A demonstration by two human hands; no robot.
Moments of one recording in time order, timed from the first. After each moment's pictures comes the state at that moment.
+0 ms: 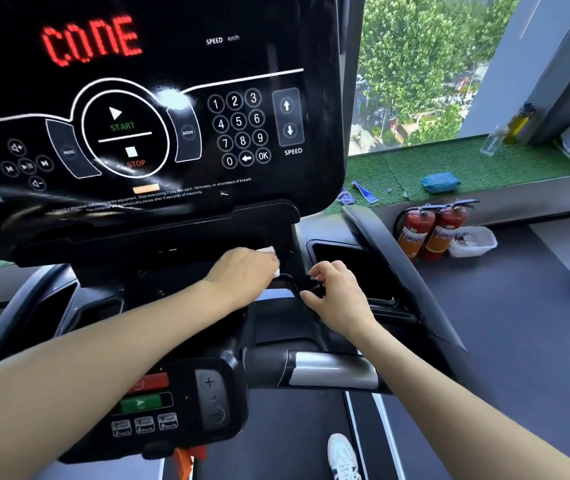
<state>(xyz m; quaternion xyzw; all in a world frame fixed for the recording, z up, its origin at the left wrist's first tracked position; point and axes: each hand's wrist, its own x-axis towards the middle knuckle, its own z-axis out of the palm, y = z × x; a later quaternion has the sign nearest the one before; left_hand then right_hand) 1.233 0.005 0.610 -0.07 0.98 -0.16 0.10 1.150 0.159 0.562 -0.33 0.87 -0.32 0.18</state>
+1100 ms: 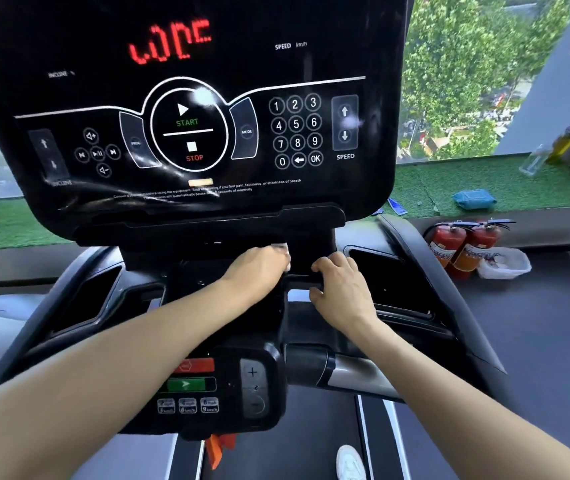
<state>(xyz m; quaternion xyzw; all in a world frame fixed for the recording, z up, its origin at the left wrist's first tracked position) 1.257 -0.014 0.617 -0.27 0.95 0.11 0.08 1.177 0.119 0.588 -0.44 0.87 -0.21 0.10</state>
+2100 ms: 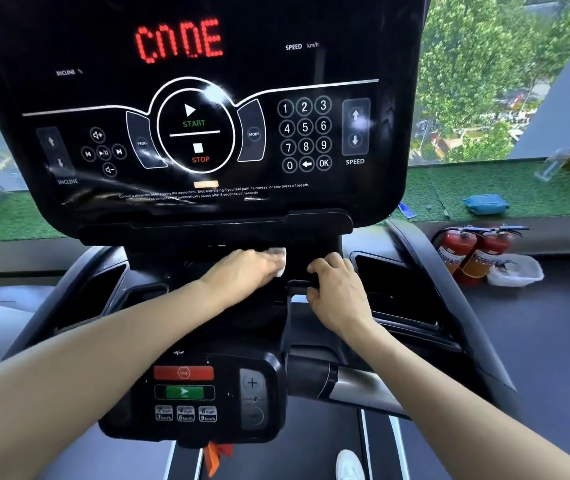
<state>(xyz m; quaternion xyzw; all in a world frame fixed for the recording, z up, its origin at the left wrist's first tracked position) 1.284 -0.047 0.607 -0.14 0.98 0.10 0.09 1.176 0.106 0.590 -0.45 0.86 -0.21 0.11</state>
